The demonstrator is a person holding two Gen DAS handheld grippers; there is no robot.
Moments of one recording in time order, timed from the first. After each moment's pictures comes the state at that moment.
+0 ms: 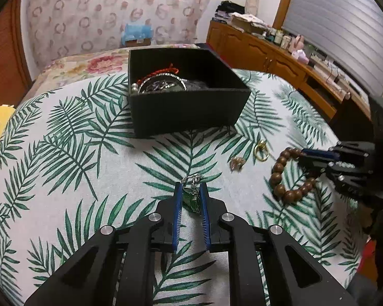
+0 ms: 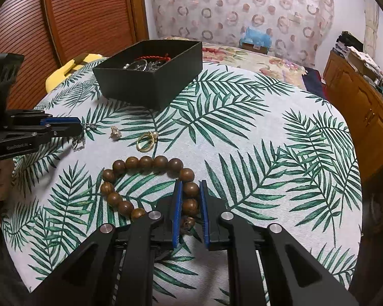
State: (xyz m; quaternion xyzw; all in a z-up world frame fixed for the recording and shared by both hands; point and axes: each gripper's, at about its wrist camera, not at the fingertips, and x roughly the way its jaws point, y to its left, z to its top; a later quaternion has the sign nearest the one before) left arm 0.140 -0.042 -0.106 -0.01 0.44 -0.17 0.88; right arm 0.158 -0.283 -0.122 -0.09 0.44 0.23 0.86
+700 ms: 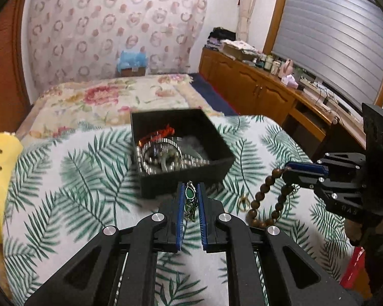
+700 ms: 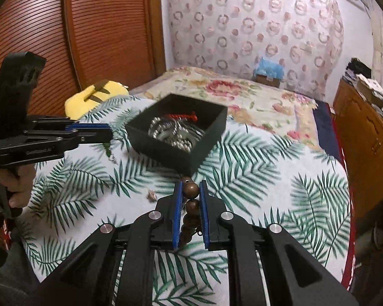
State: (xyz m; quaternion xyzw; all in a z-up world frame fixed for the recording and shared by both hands) left arm 0.158 -0.039 -0.044 -0.02 0.37 -0.18 0.91; right arm 0.165 -0.253 -0.050 -0.09 0.36 0.28 0.88
